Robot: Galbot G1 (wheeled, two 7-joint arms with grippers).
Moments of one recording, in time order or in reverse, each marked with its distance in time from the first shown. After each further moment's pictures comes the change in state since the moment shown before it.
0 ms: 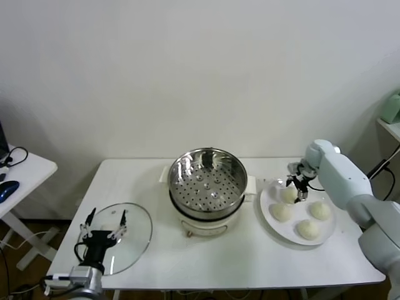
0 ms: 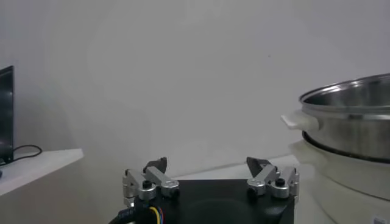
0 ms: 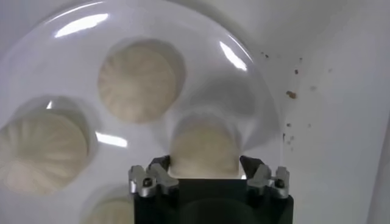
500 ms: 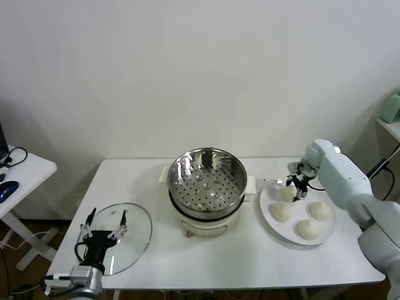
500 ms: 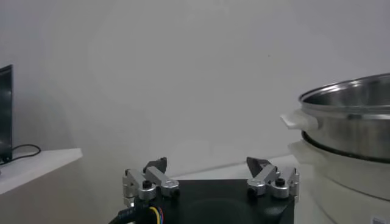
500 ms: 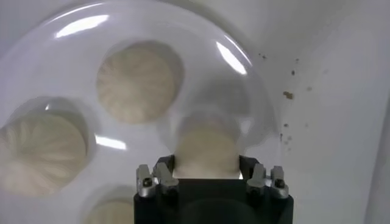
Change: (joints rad) left arm -0.001 -0.001 0.002 0.002 -0.001 0.001 -0.002; right arm 0.023 -0.022 -0.020 0.043 0.034 0.005 -0.007
